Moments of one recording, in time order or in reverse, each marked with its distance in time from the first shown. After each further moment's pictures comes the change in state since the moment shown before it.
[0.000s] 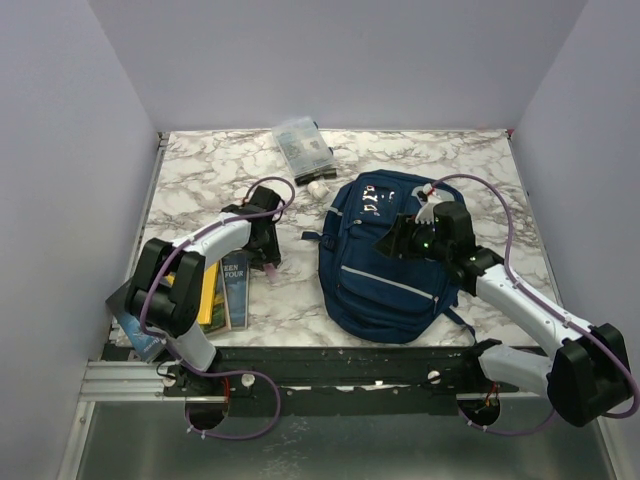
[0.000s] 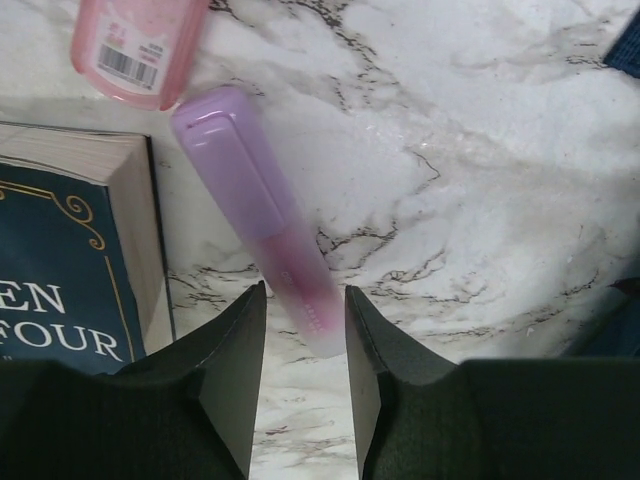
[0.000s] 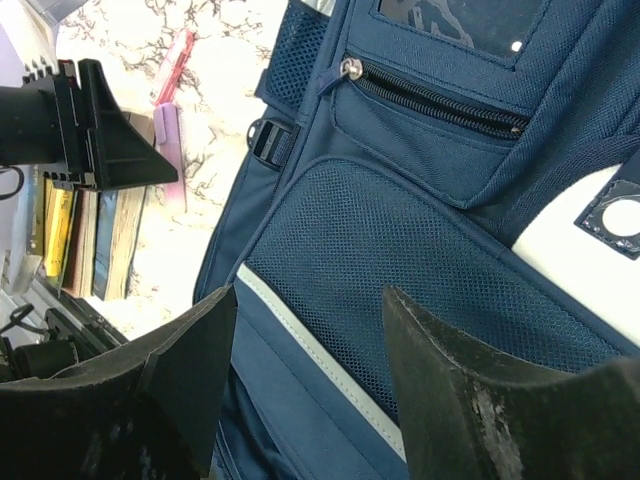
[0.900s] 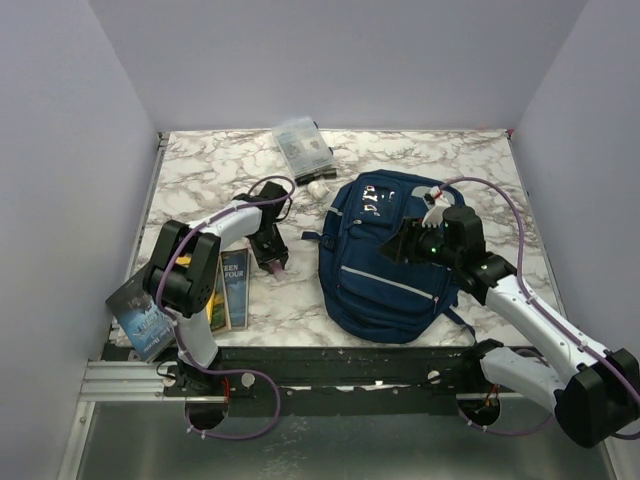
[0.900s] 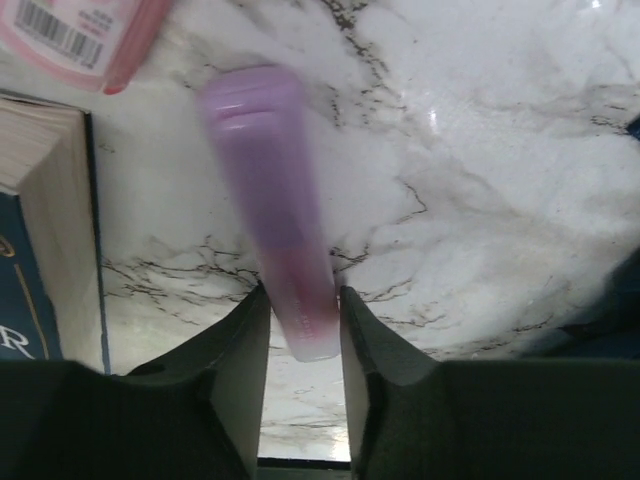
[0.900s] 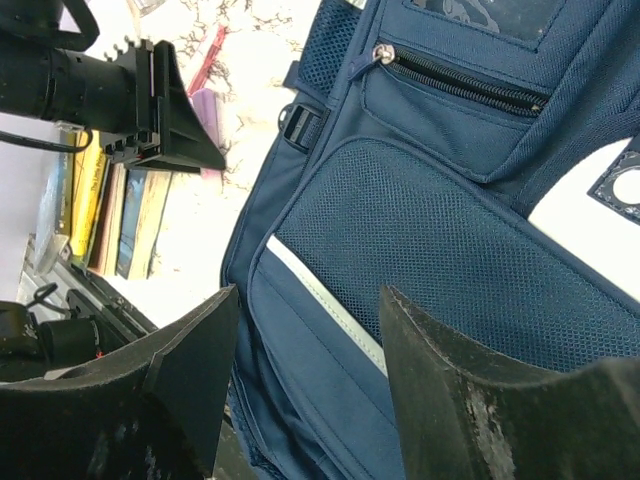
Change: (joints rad) left arm -0.029 0.172 0.153 -0.135 0.072 -0.194; right arm 0.000 -0.121 -0.004 -0.083 -0.025 -0.003
